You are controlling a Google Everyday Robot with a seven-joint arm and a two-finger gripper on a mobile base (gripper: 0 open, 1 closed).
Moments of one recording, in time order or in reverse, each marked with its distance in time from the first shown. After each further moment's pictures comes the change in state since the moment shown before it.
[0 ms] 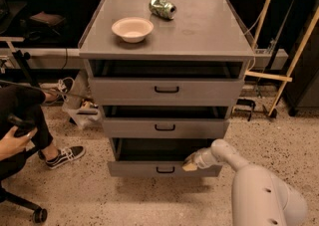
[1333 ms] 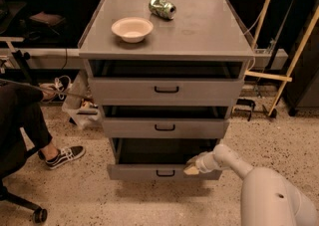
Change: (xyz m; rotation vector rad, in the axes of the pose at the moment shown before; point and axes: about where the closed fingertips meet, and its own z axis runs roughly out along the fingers) arm 0.010 0.013 -0.008 0.018 -0.011 -0.036
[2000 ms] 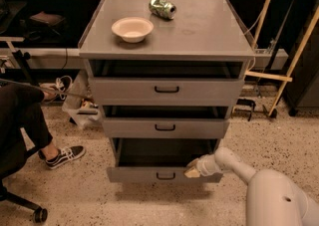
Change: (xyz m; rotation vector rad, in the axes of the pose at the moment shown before) arm 0.009 0.012 -0.005 -0.003 -0.003 -0.003
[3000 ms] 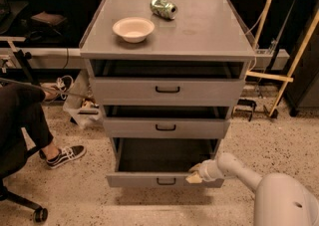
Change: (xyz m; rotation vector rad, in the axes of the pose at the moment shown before) arm 0.015 0.018 -0.006 0.002 0.001 0.013
